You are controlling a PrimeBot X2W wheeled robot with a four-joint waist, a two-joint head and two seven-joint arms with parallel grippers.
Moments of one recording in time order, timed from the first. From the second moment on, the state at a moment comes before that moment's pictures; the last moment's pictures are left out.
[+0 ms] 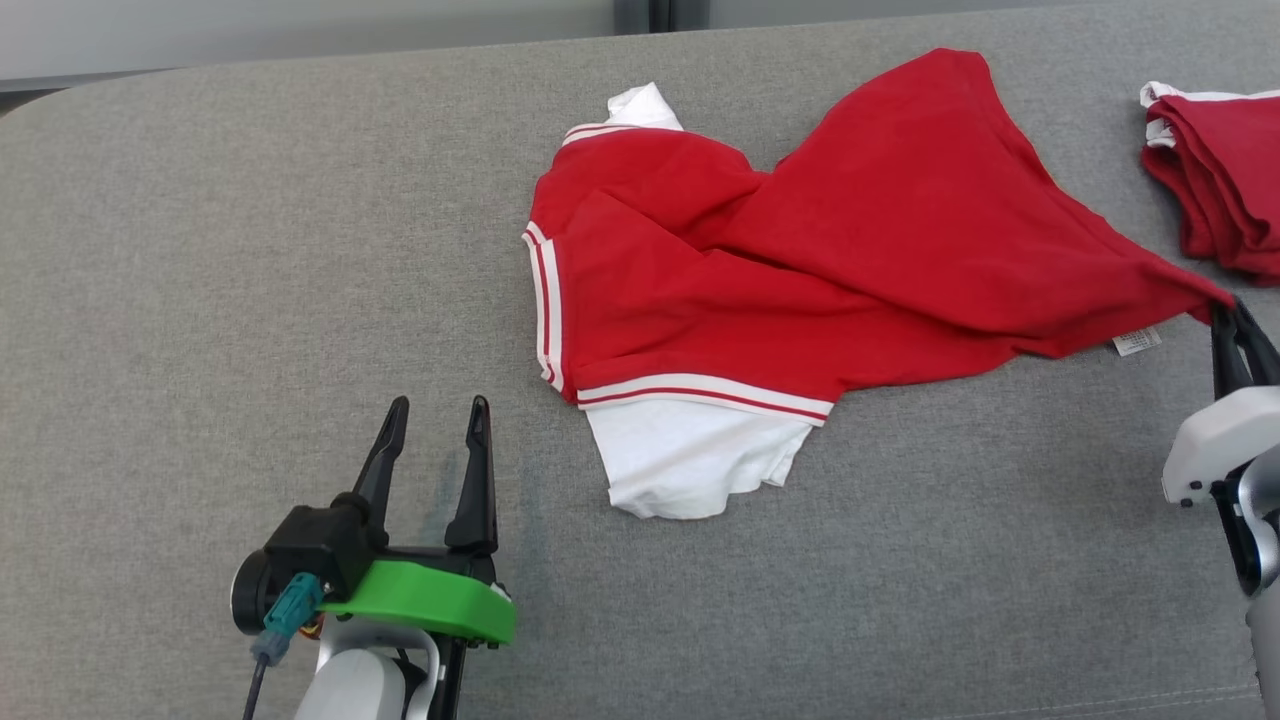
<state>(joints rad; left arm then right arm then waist) -0.14 0.05 -0.26 0.20 -0.34 -0.01 -0.26 -0.38 -0.31 -0.18 0.52 0.01 0.13 -0.11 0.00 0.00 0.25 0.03</state>
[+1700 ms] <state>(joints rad) -0.14 0.16 -0.42 0.26 -0.37 0.00 -0.26 -0.18 -0.08 -0.14 0.26 0.00 0.13 -0.25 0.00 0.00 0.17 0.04</state>
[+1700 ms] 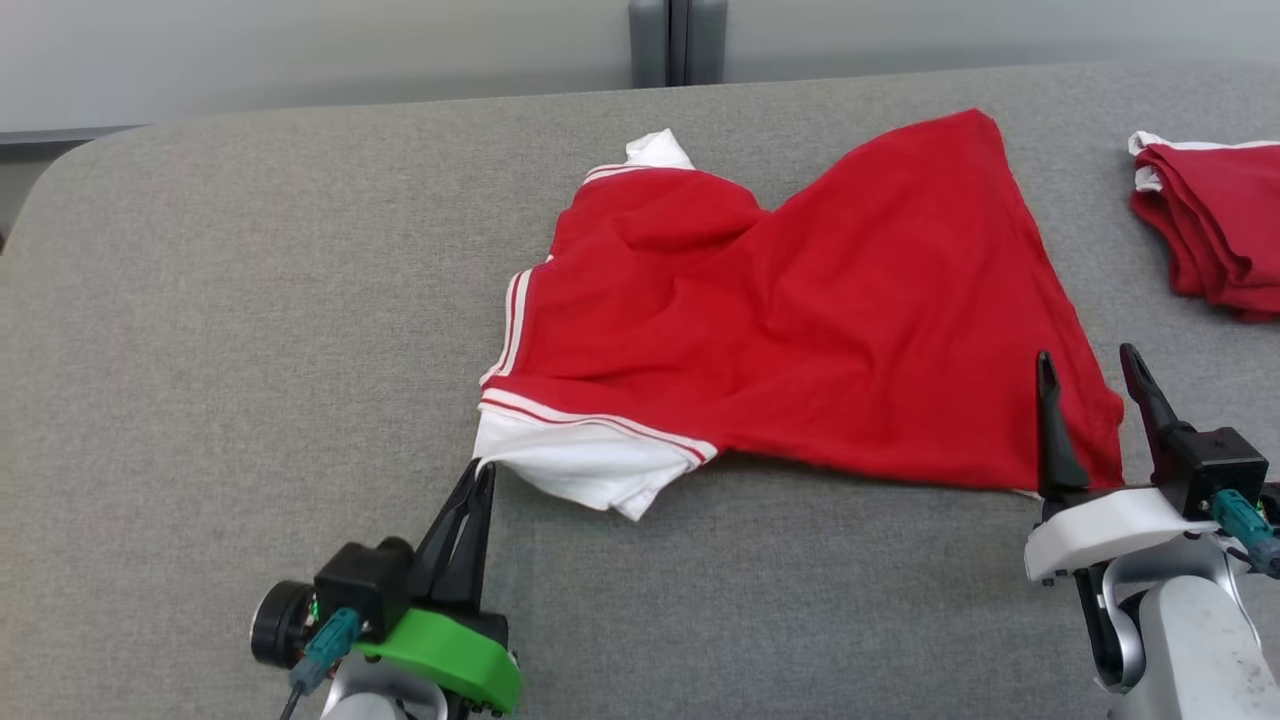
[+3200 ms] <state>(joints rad) -0.07 0.09 -0.23 0.25 -0.41 -0.01 -0.26 -0.16 -0.05 -0.05 0.28 0.07 0.13 -0.26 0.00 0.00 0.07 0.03</state>
